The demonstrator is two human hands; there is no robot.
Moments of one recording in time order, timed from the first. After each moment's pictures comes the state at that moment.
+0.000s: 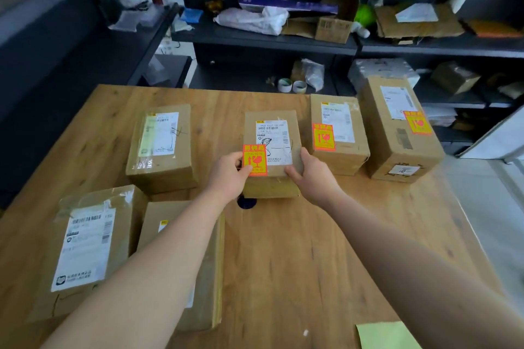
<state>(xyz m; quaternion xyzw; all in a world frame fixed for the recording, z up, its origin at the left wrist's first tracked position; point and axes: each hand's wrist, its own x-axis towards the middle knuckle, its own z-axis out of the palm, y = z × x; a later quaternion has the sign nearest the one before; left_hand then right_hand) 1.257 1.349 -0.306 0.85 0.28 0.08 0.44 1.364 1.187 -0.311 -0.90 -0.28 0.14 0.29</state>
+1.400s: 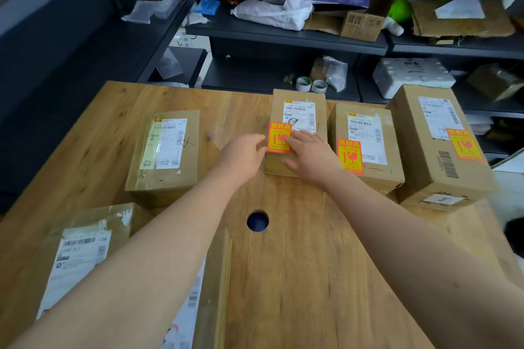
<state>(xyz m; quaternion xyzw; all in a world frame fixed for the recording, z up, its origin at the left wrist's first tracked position) 1.334 1.405 -0.312 0.93 0.24 0.07 0.26 1.441 1.267 -0.316 -0.87 -0.49 0.03 0.06</state>
